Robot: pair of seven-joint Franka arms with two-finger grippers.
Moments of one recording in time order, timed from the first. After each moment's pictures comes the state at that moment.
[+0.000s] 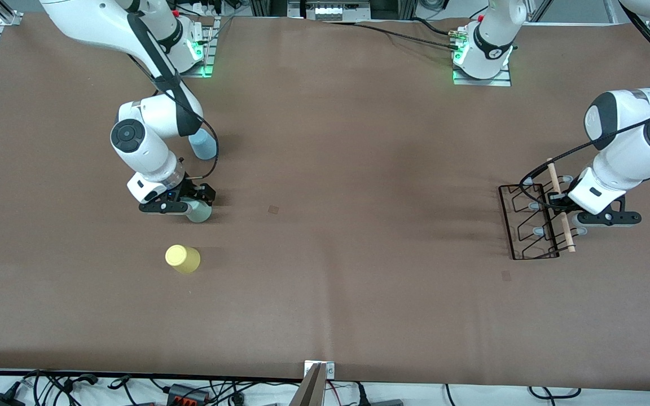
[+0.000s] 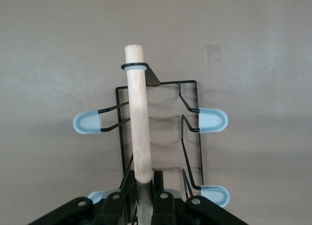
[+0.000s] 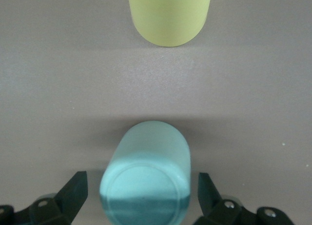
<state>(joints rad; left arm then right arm) 0.13 0.21 -0.02 -2.10 0.12 2.37 0.03 0.23 0.36 0.03 -2.24 -0.01 2.71 0.26</state>
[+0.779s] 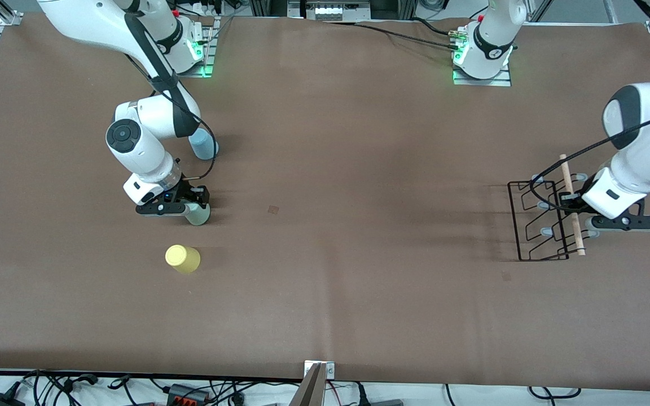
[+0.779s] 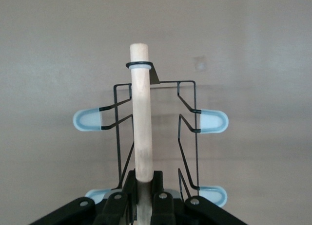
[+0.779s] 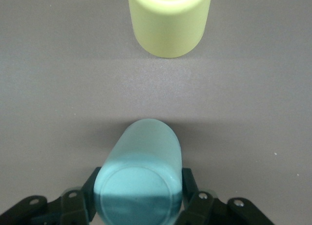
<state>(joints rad) 0.11 0.20 -0.05 -1.87 0.12 2.08 0.03 0.22 0.35 0.03 -2.23 -0.01 2.70 0.24</state>
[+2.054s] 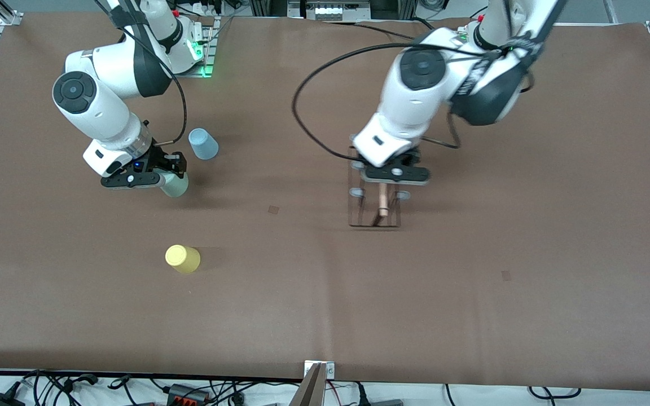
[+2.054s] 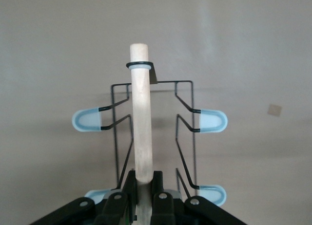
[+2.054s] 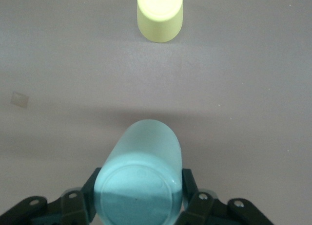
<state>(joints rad) -0.30 0.37 -0.41 -1.62 0.11 1.98 -0.71 0.22 0.04 0.02 -2.21 -0.01 2.26 0.18</state>
